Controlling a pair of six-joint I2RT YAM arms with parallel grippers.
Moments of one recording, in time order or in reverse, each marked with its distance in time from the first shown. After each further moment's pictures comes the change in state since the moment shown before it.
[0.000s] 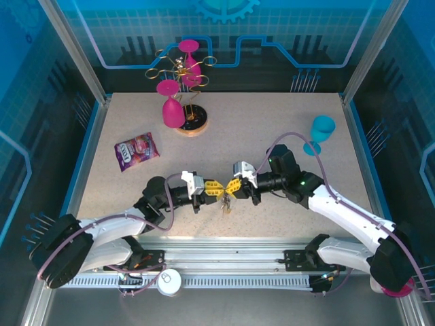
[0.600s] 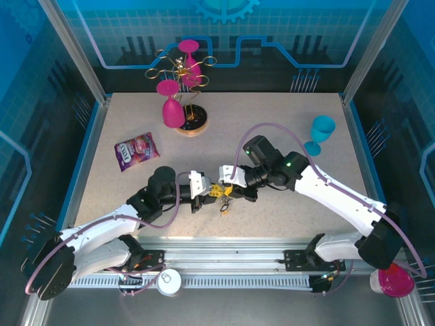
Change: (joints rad) left arm -0.001 -0.109 0.157 -0.561 -0.005 0.229; right arm 0.127 0.188 0.364 -0.542 0.285 -0.271
